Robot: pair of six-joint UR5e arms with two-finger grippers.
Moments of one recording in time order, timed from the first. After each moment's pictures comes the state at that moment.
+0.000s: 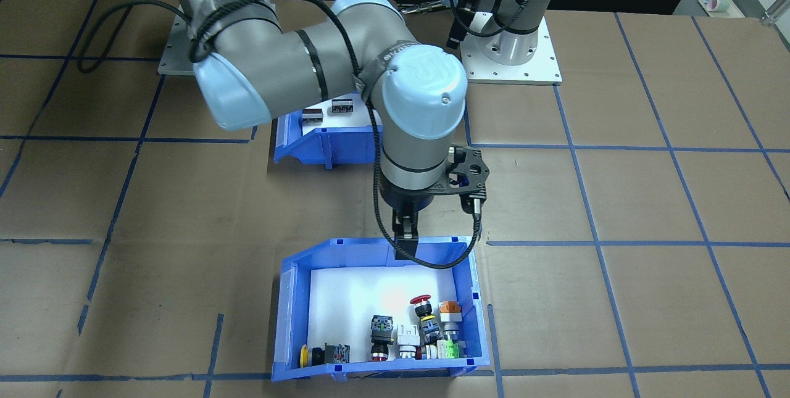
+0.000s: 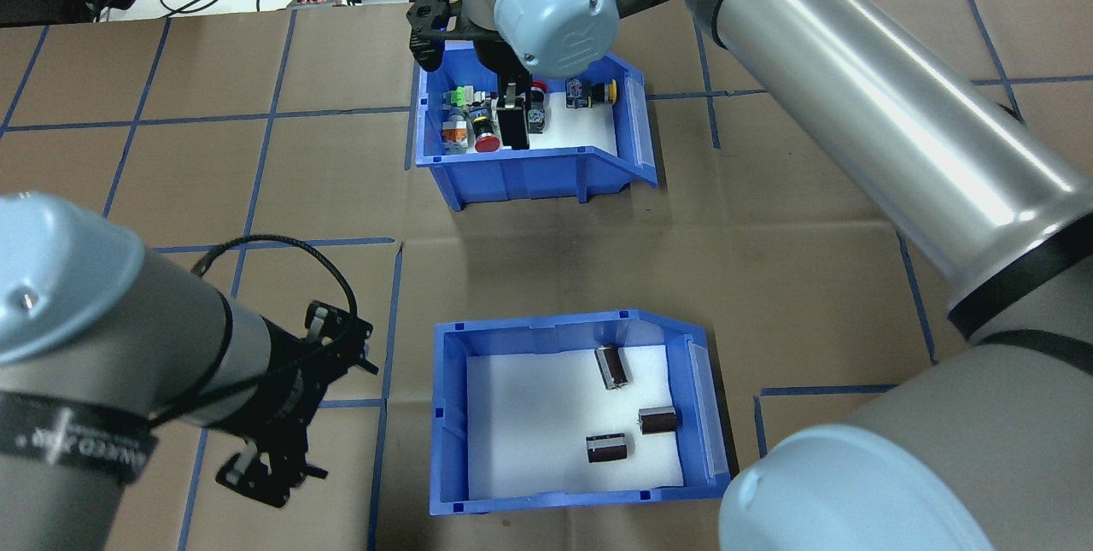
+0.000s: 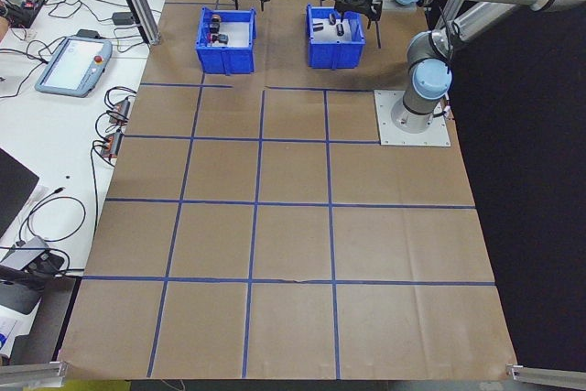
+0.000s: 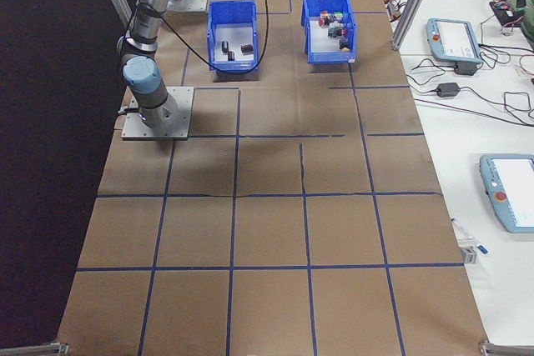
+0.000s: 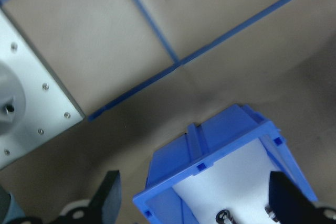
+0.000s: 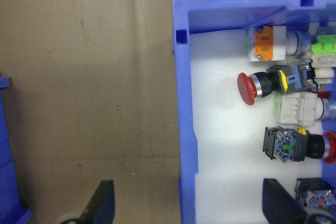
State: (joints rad) left arm -1.79 -1.02 -2.18 -1.58 1.46 -1.51; right arm 2.04 -0.97 1.13 -1.74 -1.59 -1.08
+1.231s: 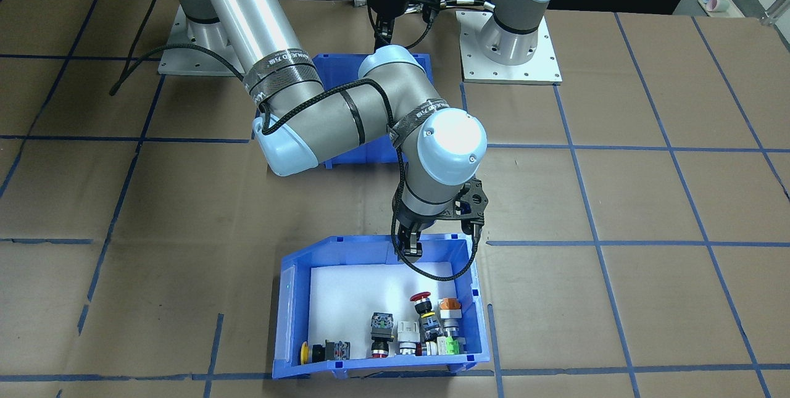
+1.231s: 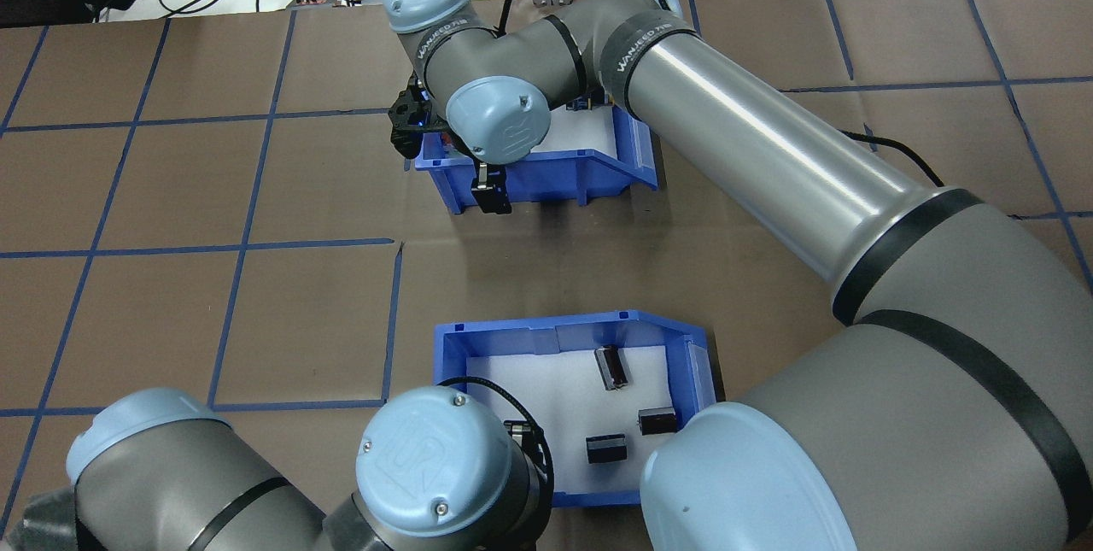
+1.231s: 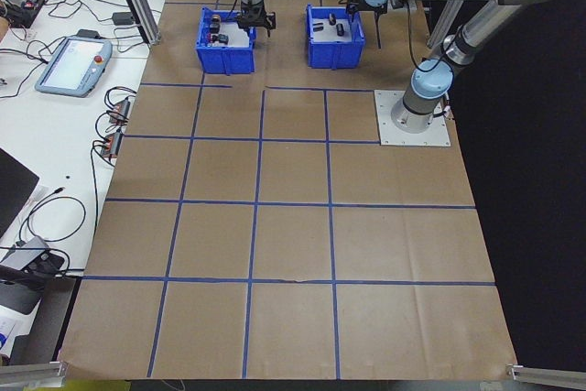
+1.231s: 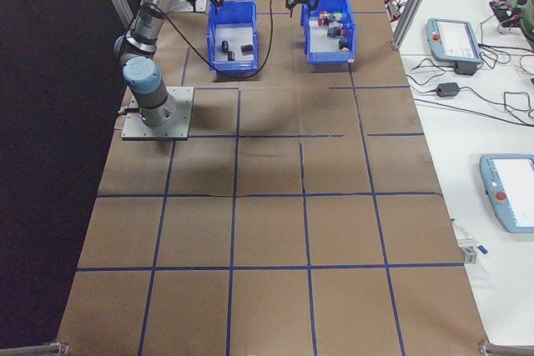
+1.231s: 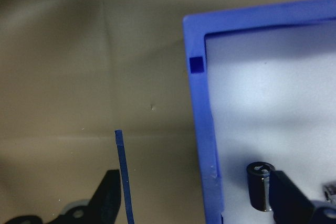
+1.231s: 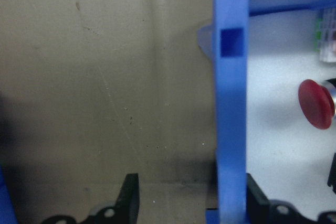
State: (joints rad) left arm -2.22 -1.32 -2.26 -1.17 1.43 -2.12; right arm 2.07 -0.89 1.17 -1.76 -1.64 -1.03
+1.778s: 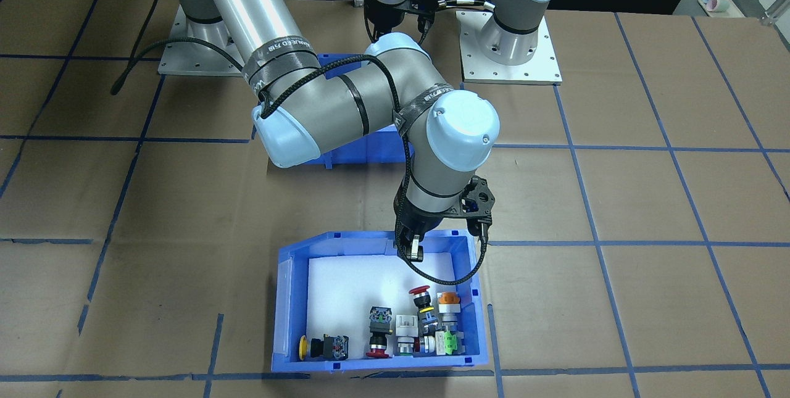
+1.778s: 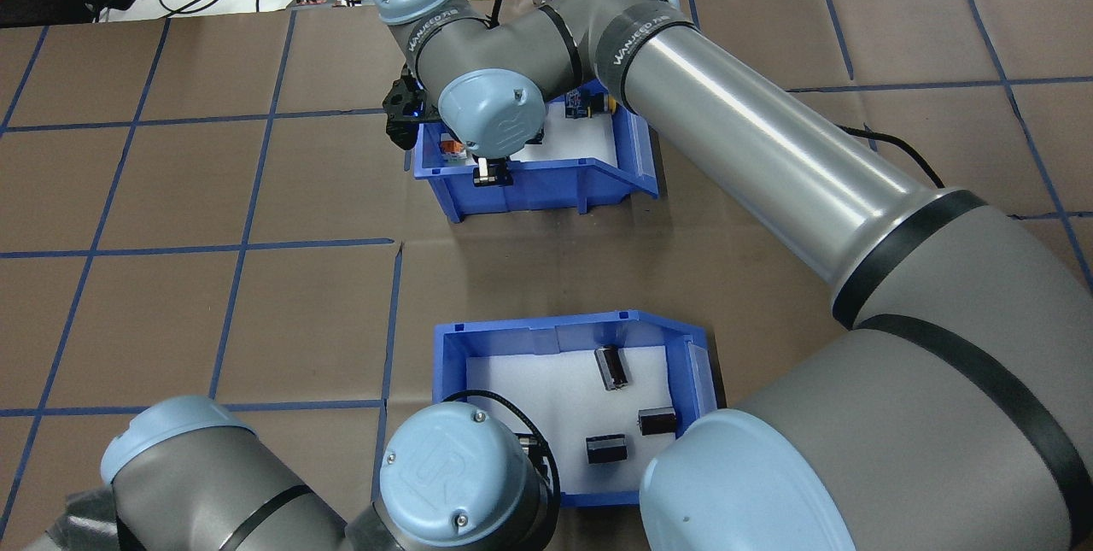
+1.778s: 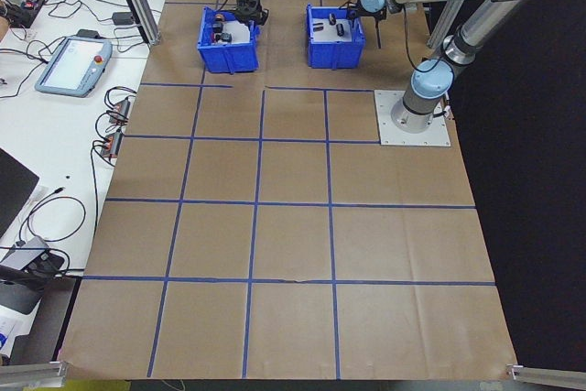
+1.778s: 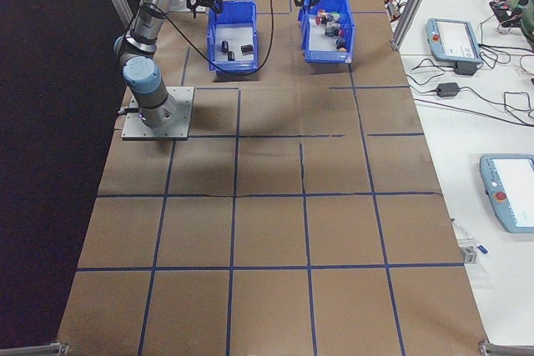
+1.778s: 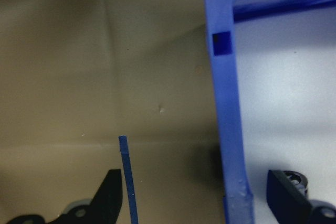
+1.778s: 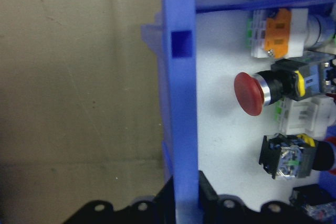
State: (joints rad) left arm -2.24 -1.38 -2.30 -1.08 1.45 -2.13; right arm 2.07 -0.89 1.10 -1.77 -1.74 -1.04
